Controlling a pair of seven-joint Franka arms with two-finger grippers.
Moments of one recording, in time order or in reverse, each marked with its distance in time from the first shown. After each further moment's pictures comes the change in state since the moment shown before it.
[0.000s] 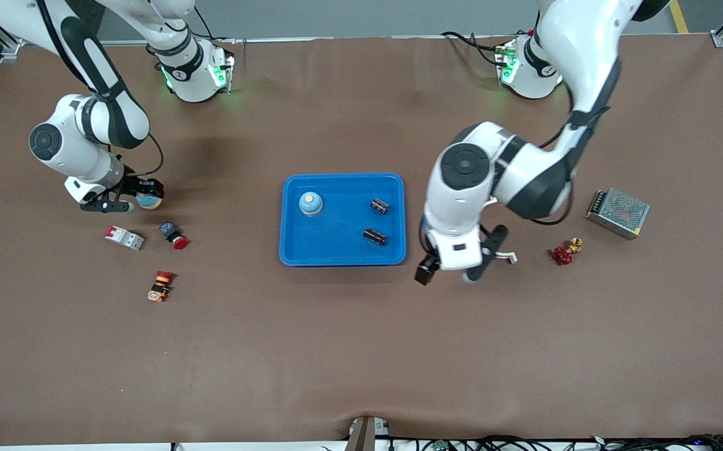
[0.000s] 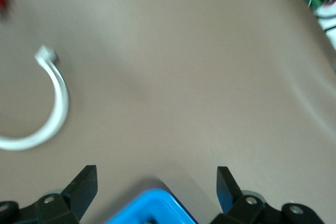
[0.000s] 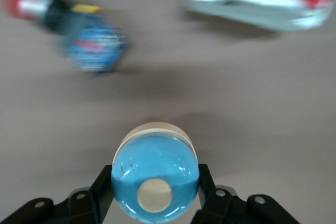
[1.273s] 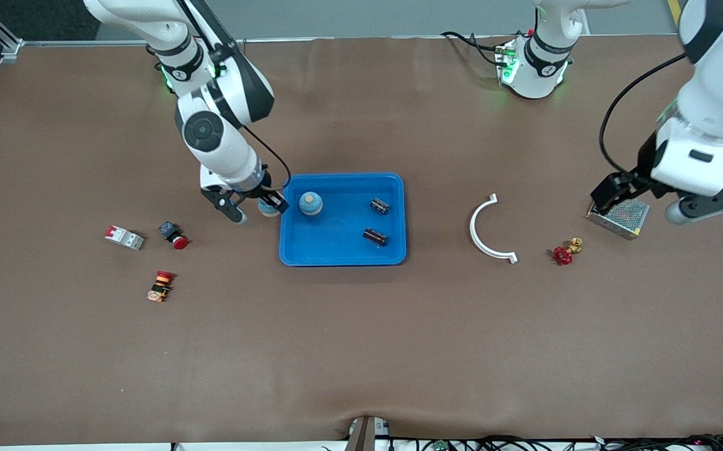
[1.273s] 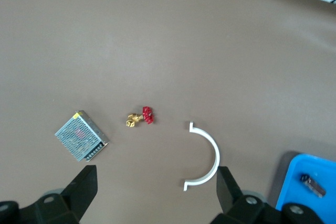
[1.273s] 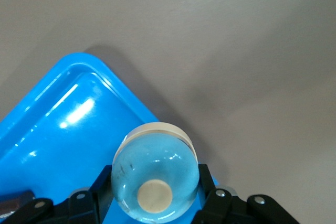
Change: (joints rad) left arm 0.280 -0.439 0.080 -0.037 -0.174 -0.393 1.049; right arm 0.629 0.174 0.029 0.416 -0.037 -0.068 1.303
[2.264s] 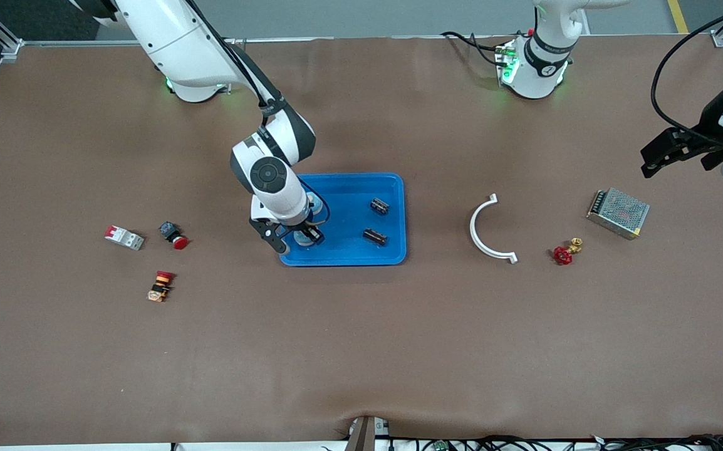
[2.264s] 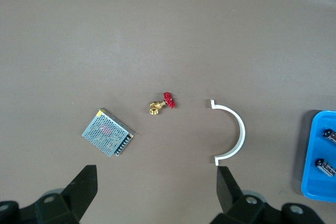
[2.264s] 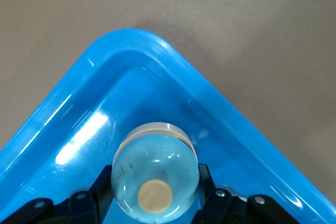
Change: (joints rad) left arm -0.014 -0.126 0.153 -0.095 -0.083 -0.033 0.294; right arm 0.104 0.341 -0.027 0.263 -0.118 0.096 0.217
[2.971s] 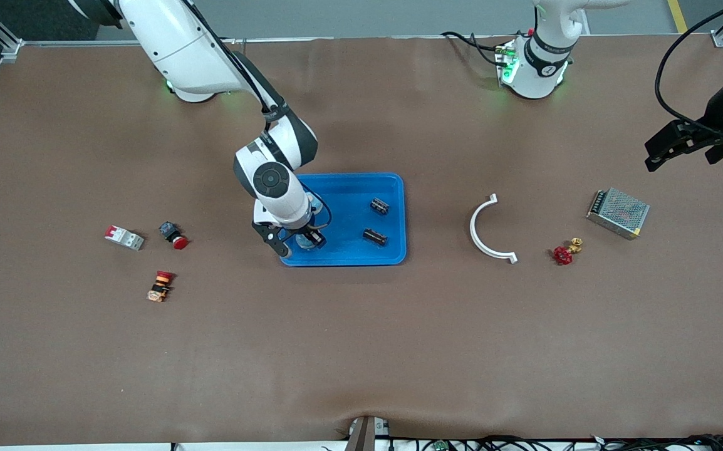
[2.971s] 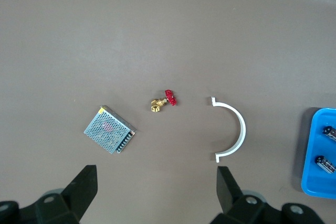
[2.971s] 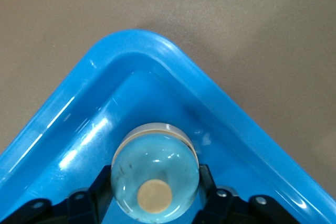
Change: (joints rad) left arm -0.007 -0.018 0.009 -0.008 0.000 -0.015 0.000; right arm 0.000 0.023 -0.003 0.018 -0.012 0.009 0.006
